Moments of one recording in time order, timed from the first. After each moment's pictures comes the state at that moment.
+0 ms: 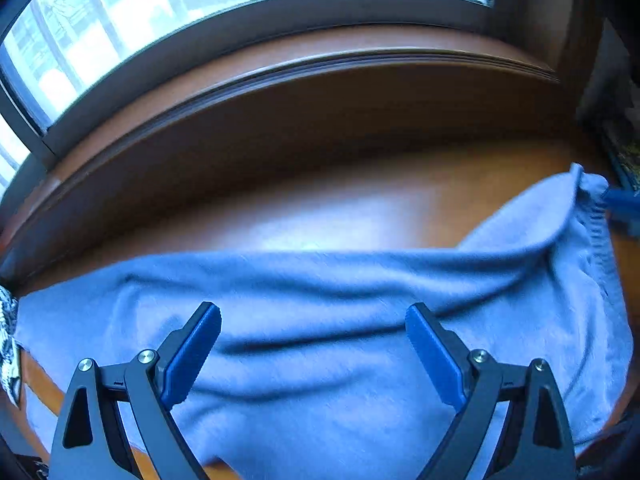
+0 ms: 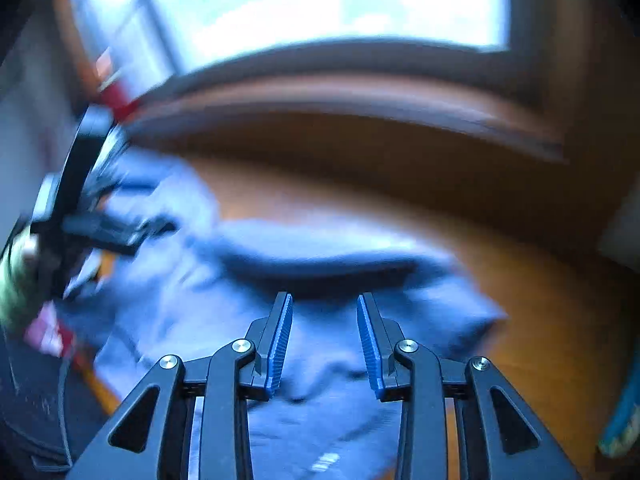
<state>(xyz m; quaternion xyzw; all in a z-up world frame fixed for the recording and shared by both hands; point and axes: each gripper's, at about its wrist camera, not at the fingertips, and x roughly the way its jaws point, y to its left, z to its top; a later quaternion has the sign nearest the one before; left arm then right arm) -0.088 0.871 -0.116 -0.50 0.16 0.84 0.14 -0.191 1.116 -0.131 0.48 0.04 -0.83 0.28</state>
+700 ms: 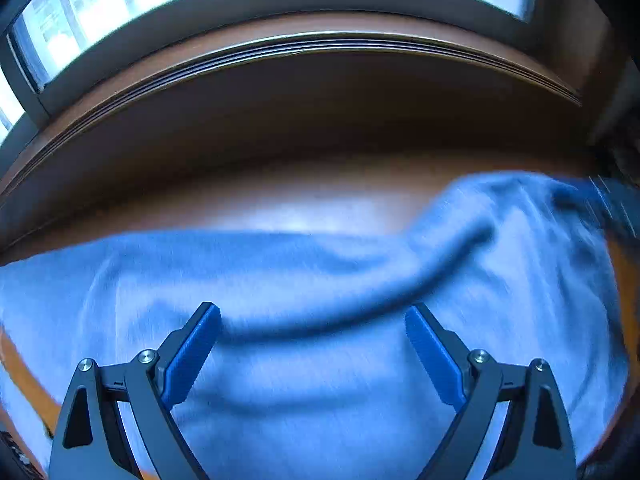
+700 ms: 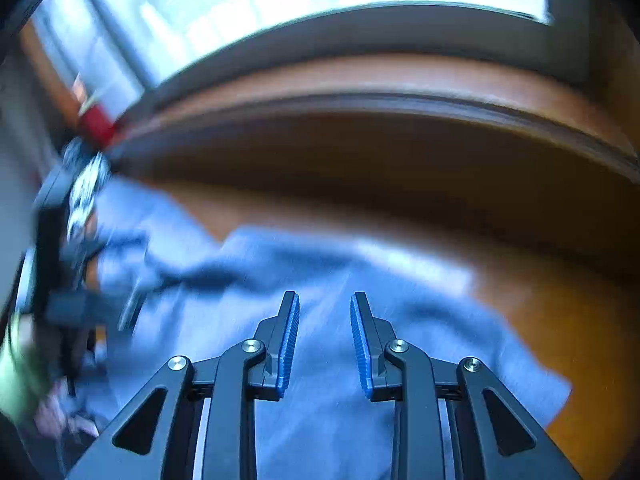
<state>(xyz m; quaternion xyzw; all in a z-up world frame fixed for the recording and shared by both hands) -0.104 0.840 -0.121 -0.53 0.11 0.83 0.13 -0.234 1.093 -0.149 0.50 -0.02 -0.83 0.23</state>
